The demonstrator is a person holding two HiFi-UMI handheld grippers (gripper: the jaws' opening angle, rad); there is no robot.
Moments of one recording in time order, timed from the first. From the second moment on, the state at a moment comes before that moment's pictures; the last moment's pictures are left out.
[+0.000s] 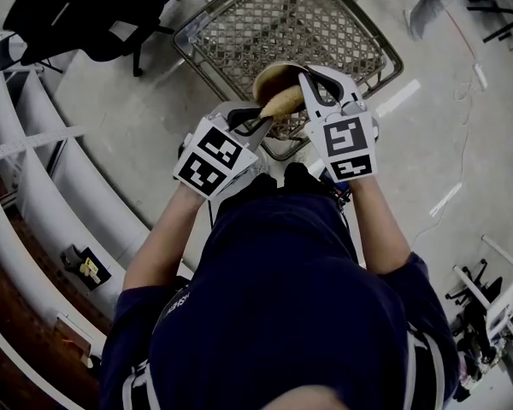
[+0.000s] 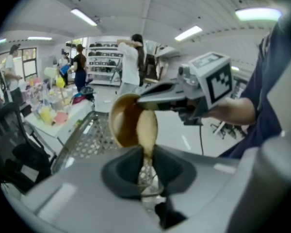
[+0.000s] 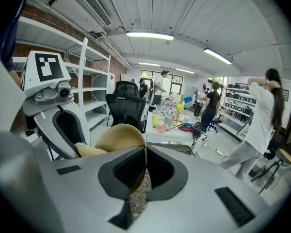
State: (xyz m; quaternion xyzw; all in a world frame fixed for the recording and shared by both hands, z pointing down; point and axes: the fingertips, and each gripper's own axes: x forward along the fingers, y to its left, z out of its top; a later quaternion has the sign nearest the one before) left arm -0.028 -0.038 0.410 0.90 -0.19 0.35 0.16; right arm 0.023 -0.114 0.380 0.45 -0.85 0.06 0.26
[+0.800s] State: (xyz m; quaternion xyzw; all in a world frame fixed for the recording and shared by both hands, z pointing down) left arm -0.027 -0.034 0.415 0.90 -0.20 0.34 0.19; right arm 0.021 -0.116 0.376 0.45 -0.85 0.04 0.27
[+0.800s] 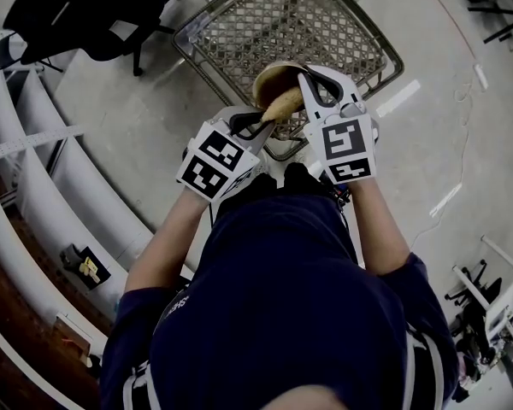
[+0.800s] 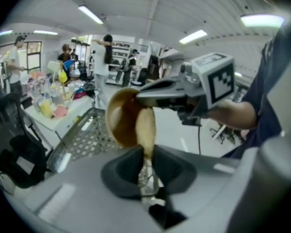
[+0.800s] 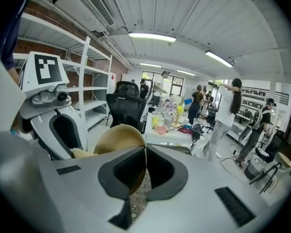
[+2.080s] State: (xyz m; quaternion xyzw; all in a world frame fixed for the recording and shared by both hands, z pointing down) left arm -0.060 -0.069 0.359 0.93 -0.25 0.19 0.17; right arm 0.050 -0.121 0.396 0.46 -0.85 0.10 0.26
